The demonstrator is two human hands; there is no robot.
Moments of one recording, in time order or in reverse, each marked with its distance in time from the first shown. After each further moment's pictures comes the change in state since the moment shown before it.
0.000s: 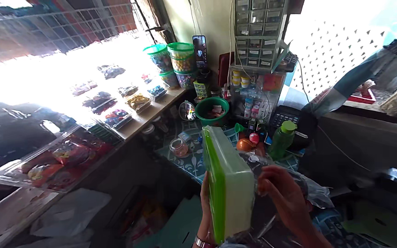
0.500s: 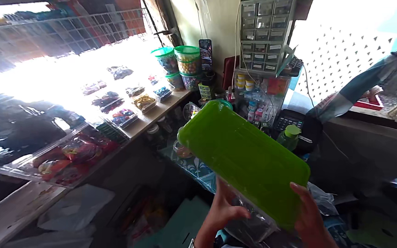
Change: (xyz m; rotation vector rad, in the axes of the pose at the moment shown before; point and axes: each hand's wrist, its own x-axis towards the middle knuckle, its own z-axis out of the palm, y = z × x) left_hand -0.021 0.009 0.046 0.708 -0.363 0.241; right_hand -0.018 -0.001 -0.024 0.616 0.281 0.420
